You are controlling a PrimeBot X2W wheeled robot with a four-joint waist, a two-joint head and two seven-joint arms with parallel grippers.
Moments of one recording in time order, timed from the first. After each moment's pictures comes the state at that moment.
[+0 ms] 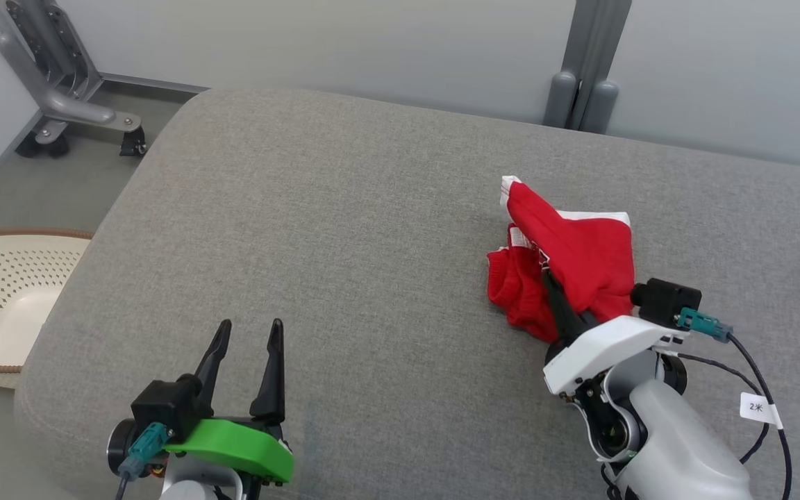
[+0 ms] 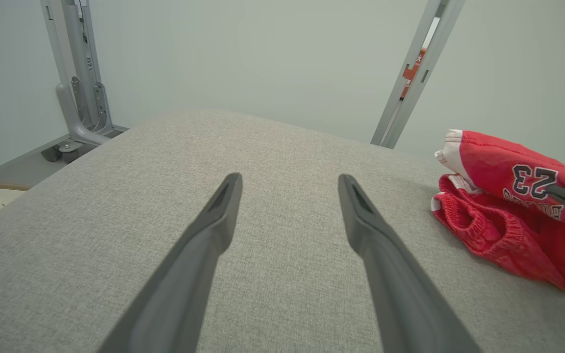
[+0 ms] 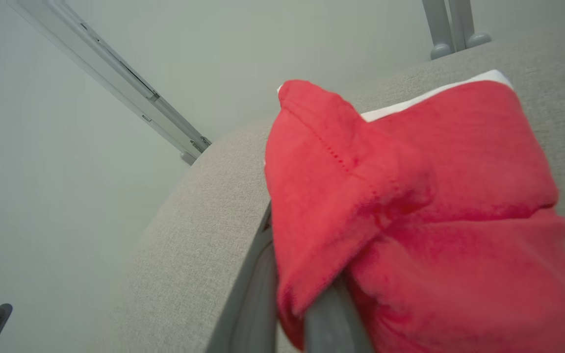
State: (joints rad) left arm -0.11 0.05 -0.18 0.32 -0.32 -0.11 -0.26; right arm -0.38 -0.05 0.28 0.61 0.73 0.13 -0.17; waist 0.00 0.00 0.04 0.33
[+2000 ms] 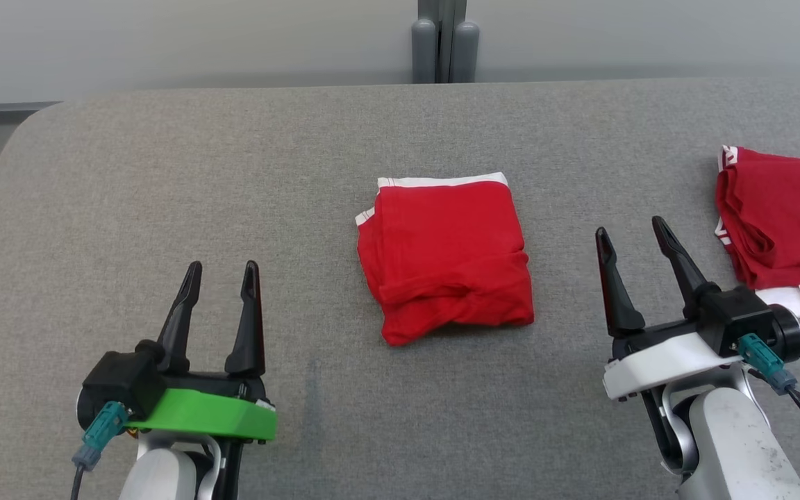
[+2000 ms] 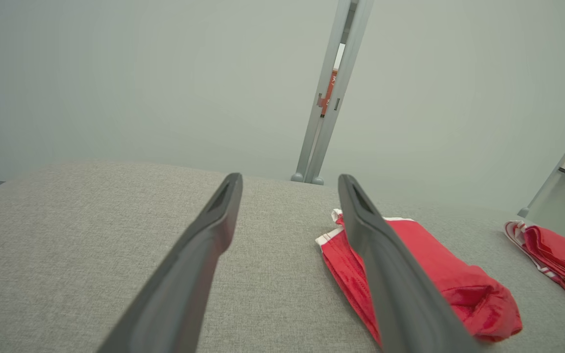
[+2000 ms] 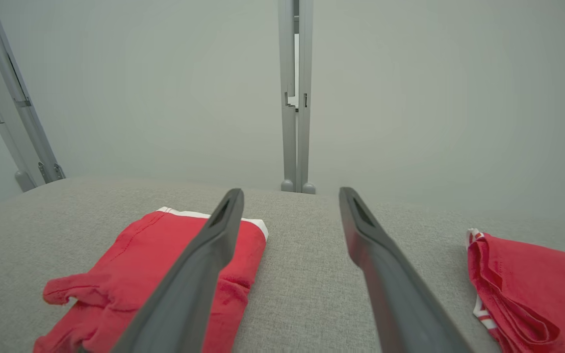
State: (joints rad) left arm -0.13 0.05 -0.13 0.14 -0.34 -0.12 -0.26; right arm -0.19 -0.06 0.05 0.18 0.06 0.13 -0.26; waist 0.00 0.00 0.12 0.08
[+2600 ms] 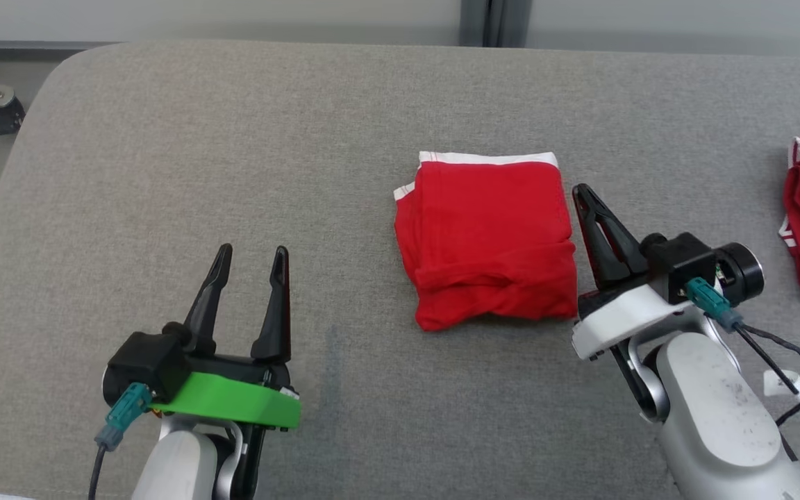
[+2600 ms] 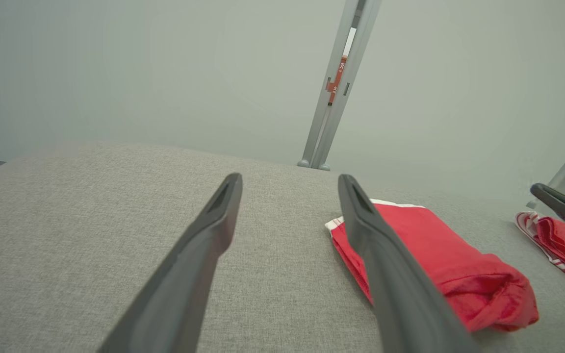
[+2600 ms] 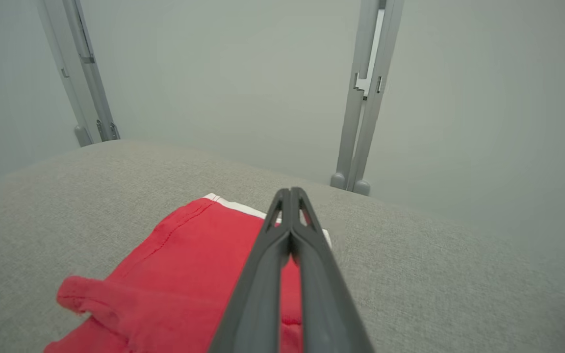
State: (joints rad) left arm -0.17 0.05 -0.20 0.14 -0.36 -0.12 -0.26; right arm -0.37 -0.11 0.18 0.32 0.05 0.13 -0.26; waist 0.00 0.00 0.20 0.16
